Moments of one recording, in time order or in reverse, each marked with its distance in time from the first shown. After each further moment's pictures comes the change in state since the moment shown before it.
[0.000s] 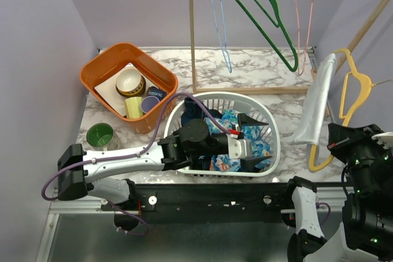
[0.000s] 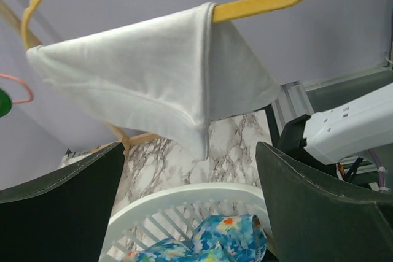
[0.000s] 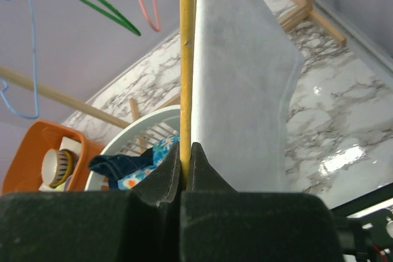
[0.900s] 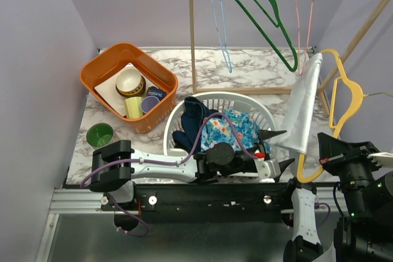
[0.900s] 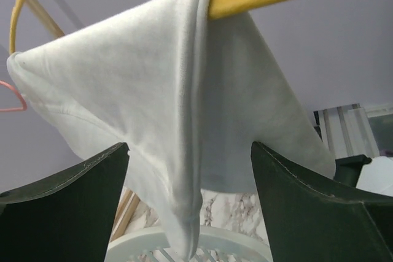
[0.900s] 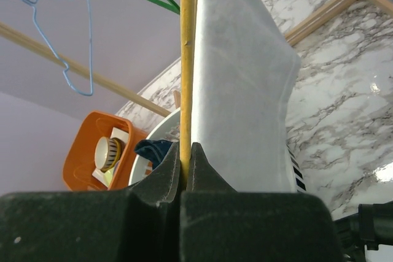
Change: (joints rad) left arm -0.159 0.319 0.012 0.407 -0.308 0.137; right arm 0.000 -0.124 -0.031 -0.011 -0.114 0.161
